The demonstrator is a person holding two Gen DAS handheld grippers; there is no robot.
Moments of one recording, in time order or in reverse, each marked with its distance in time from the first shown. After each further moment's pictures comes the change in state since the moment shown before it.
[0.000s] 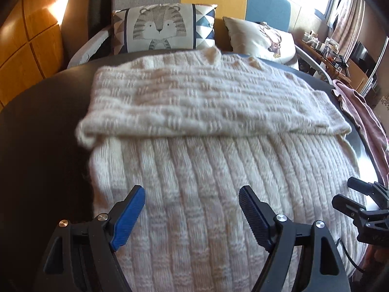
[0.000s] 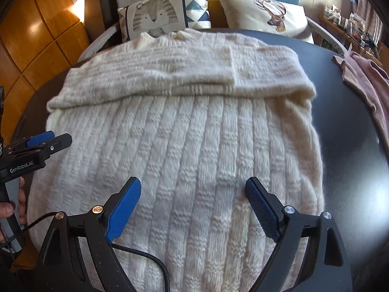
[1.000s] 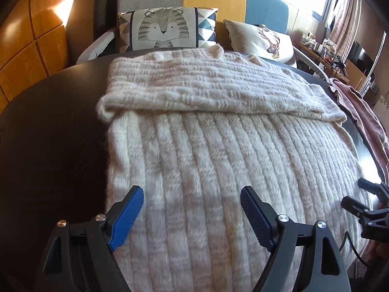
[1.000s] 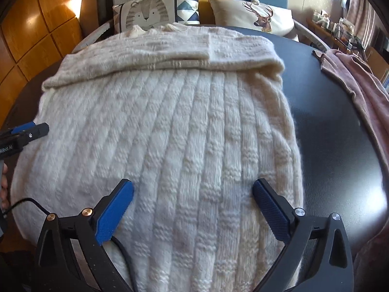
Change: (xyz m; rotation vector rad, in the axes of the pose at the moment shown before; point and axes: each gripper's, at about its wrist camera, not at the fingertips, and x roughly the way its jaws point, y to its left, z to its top) left arm -0.021 0.014 -0.035 0.024 -0.025 -0.029; right arm -0.018 -0.013 -0.044 -0.041 -0.046 -0.082
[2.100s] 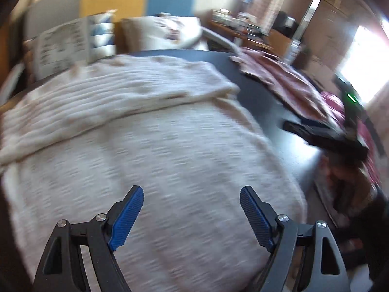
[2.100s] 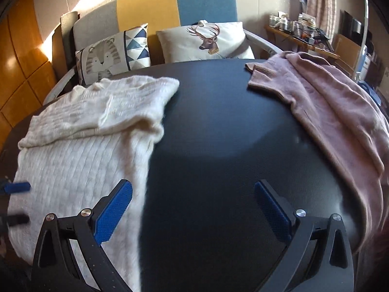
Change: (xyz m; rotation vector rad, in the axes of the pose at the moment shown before) left arm -0.041 -0.193 0.058 0.345 0.047 -0.491; right arm -0.026 -0.173 0.054 0.146 -0.124 -0.041
